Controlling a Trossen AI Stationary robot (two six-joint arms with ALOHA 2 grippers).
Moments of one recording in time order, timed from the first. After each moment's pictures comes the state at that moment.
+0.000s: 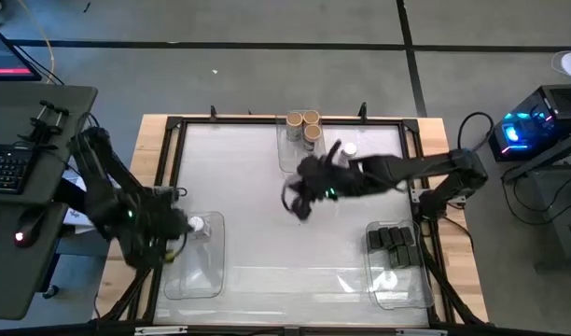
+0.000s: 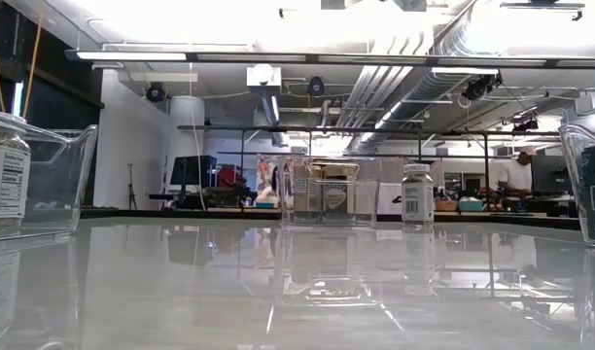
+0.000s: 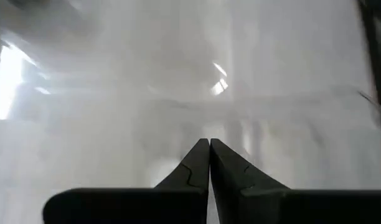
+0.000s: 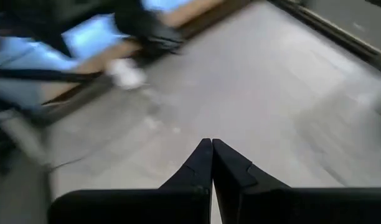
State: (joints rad) left arm -0.96 1.13 1.20 -1.37 -0.55 -0.88; right arm 0.19 1.65 1.70 -0.74 0.33 0.61
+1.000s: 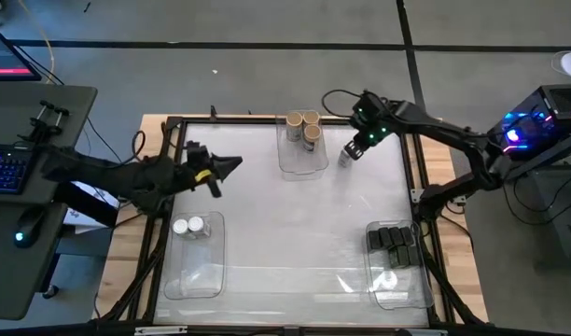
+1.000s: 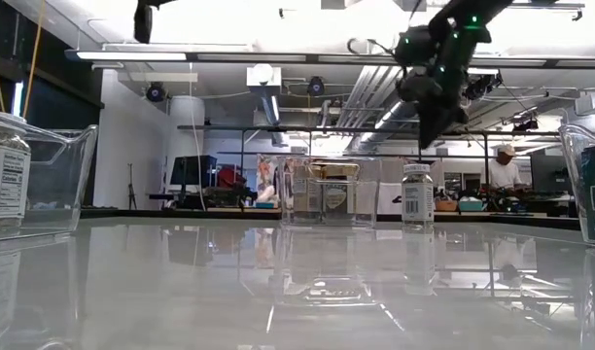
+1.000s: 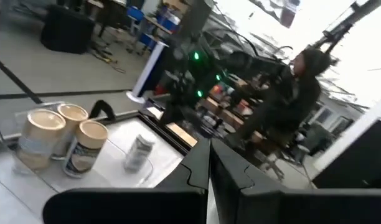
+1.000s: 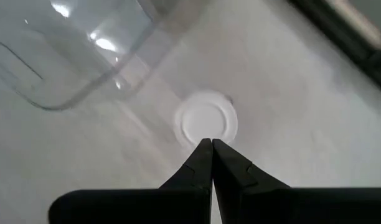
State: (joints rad) left arm -0.18 0.82 0.65 0.18 -0.60 -0.54; right arm -0.67 1.41 1.16 -0.94 -0.07 0.10
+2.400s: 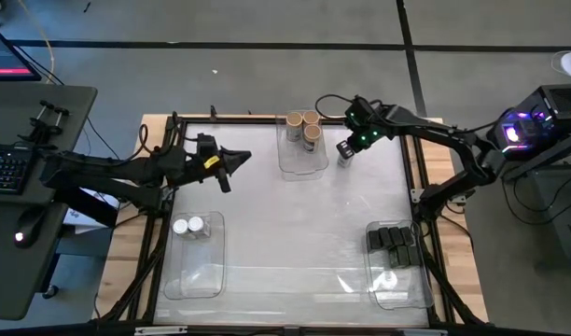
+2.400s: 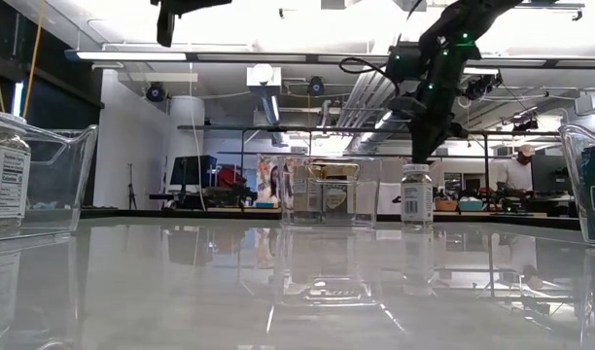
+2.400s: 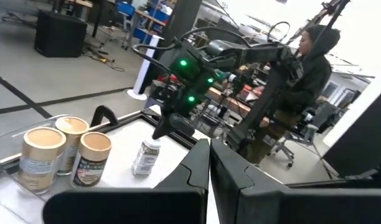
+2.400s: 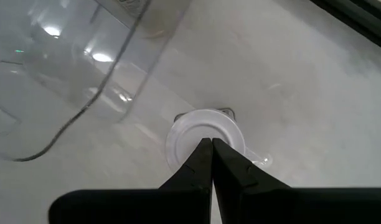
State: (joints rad) left arm -0.03 0.91 0.71 0.17 -0.40 -0.43; right arm -0.66 1.49 1.12 -0.86 -0.03 0.28
